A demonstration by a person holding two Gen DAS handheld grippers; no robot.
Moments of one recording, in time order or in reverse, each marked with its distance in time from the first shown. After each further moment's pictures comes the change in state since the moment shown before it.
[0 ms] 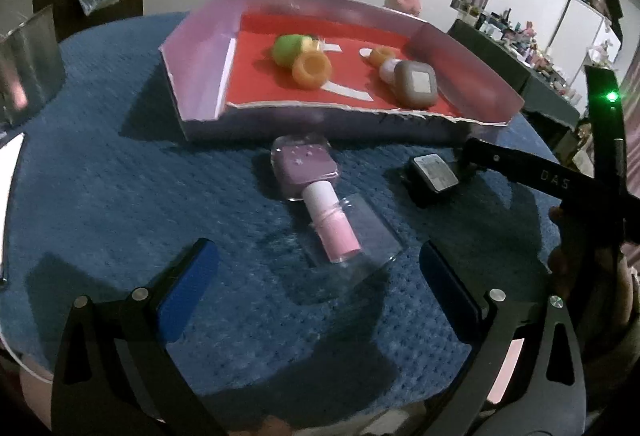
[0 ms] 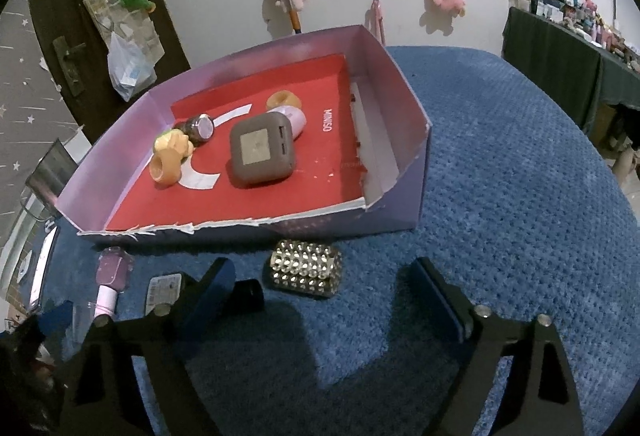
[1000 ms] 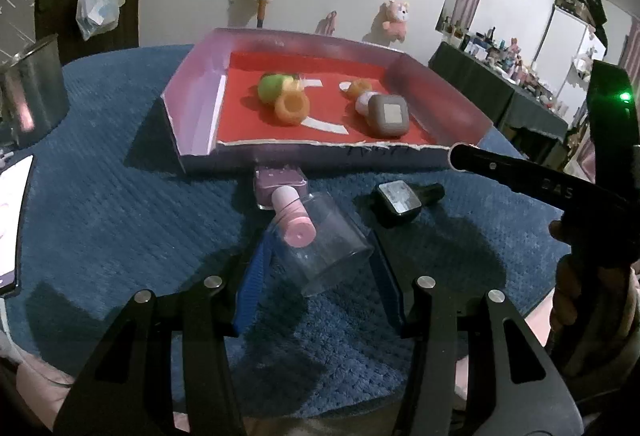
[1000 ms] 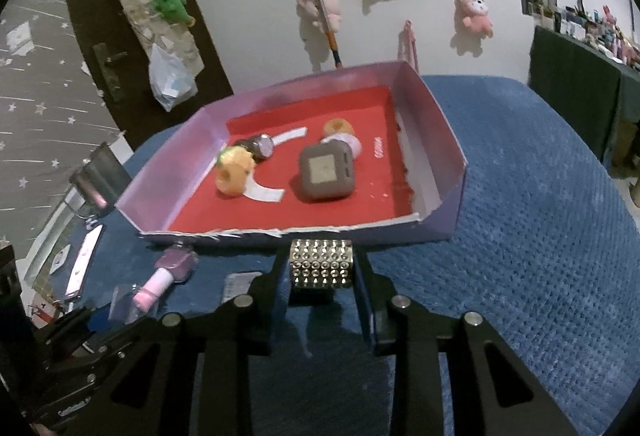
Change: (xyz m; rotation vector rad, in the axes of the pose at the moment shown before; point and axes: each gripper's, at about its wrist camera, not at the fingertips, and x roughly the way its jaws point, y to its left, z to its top) left arm -0.036 -0.012 -0.001 0.021 -0.103 -0.038; right arm -0.043 0.021 -0.002 -0.047 -0.074 0.125
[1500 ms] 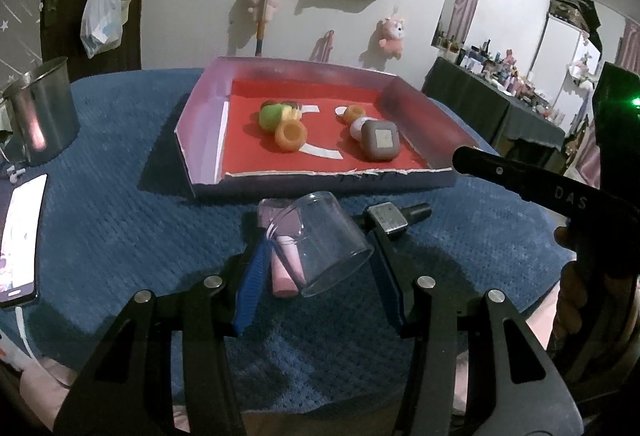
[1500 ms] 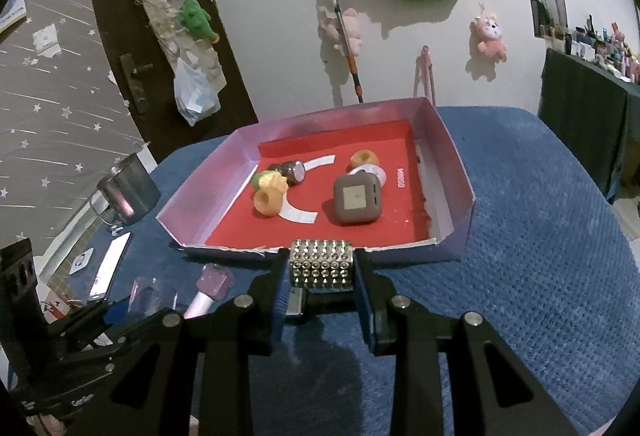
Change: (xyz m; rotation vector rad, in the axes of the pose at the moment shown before) left arm -0.020 -0.005 0.009 0.015 -0.064 0.002; right arm -0.029 0.019 0.006 -0.038 -0.070 0.048
